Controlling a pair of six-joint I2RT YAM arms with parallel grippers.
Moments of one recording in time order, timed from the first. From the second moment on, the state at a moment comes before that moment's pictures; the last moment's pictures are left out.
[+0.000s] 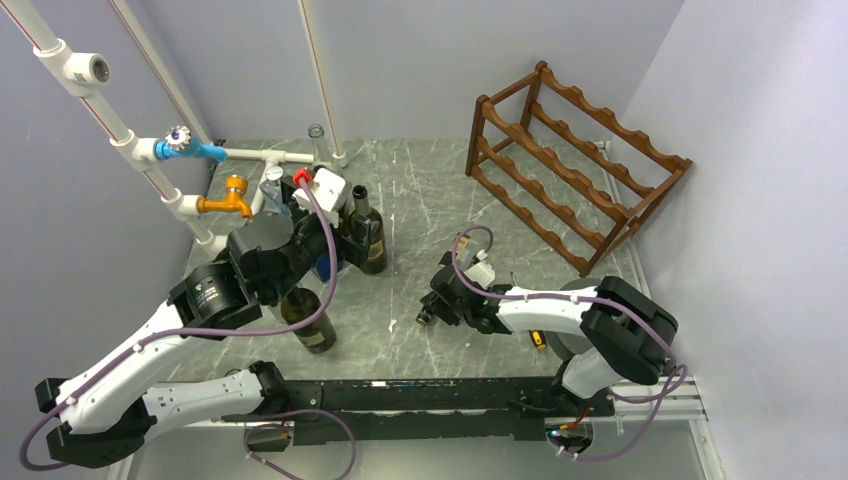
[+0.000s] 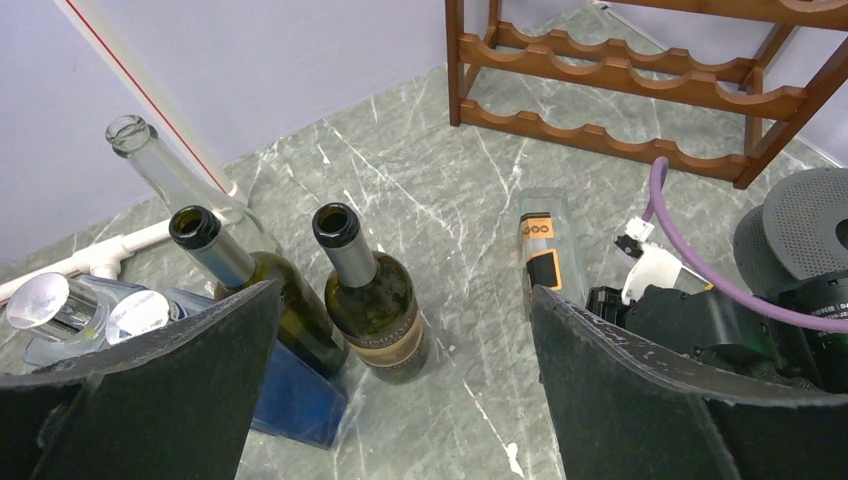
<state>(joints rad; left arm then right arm) -0.97 0.89 1.26 -0.51 -0.46 -0.01 0.97 1.49 0.63 -0.05 0.31 1.48</state>
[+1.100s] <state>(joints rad) -0.97 0.90 1.20 -0.47 -0.52 -0.01 0.95 1.59 0.97 -0.33 0.59 1.36</state>
